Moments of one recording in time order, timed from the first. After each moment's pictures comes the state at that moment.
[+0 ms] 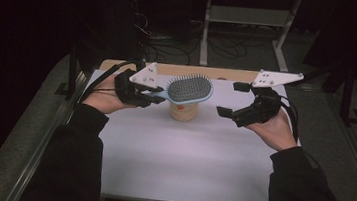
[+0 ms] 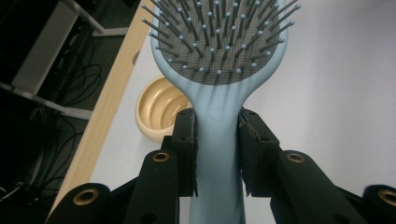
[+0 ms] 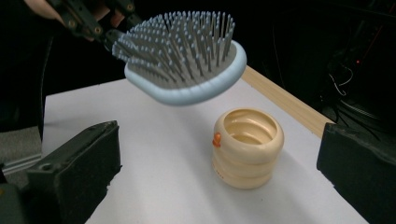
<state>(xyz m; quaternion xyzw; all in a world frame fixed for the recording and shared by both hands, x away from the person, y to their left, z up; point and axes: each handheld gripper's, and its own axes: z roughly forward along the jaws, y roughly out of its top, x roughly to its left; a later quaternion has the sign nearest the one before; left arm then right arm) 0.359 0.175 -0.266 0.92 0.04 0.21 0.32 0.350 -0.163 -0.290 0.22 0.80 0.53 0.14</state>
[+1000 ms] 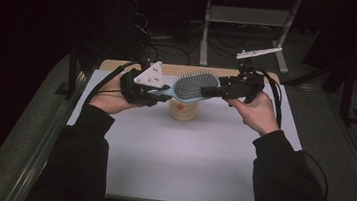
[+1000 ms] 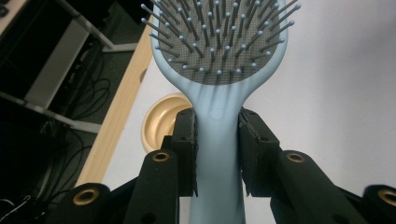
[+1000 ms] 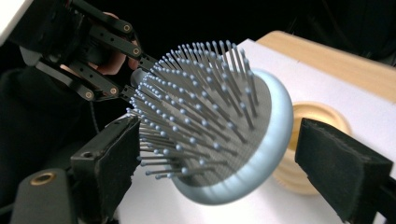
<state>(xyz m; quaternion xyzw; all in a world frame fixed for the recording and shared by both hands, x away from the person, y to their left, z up) 0.358 0.166 -0.266 0.91 0.04 0.23 0.35 0.392 -0.129 -0.268 0.31 0.79 0.52 -0.04</state>
